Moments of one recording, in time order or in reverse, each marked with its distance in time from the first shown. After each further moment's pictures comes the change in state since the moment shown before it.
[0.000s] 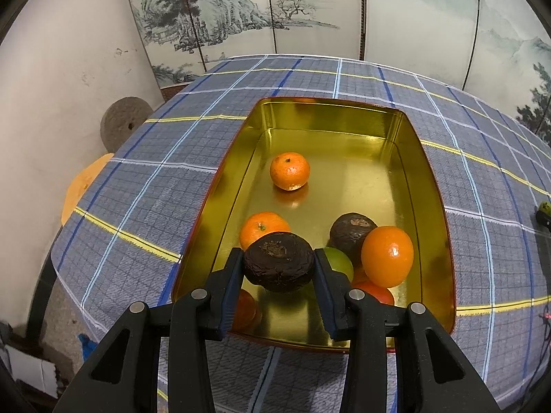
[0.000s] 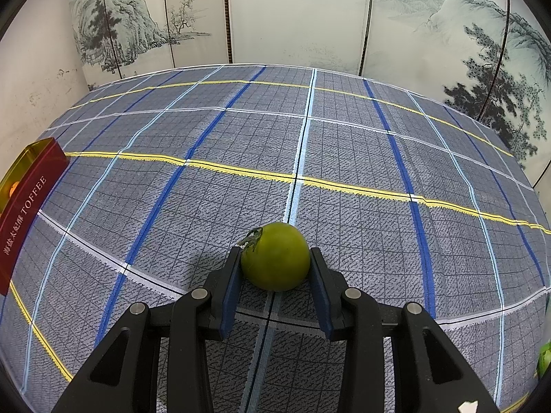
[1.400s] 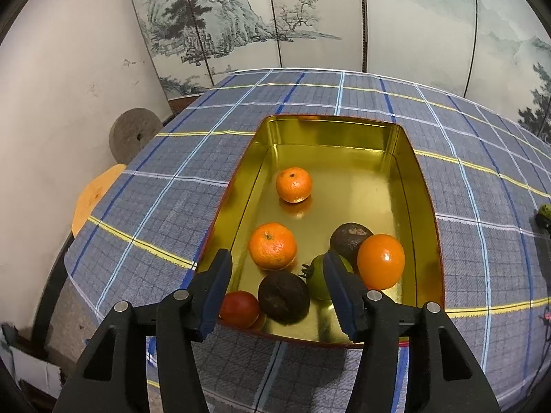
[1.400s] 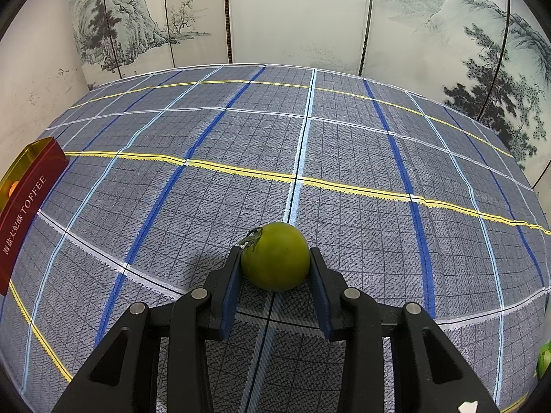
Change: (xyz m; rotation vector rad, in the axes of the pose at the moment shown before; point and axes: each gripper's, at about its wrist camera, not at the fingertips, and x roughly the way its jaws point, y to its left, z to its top) left arm -0.019 0.002 0.002 0.001 -0.050 0.032; right arm 0.000 0.001 0.000 0.000 0.001 -0.007
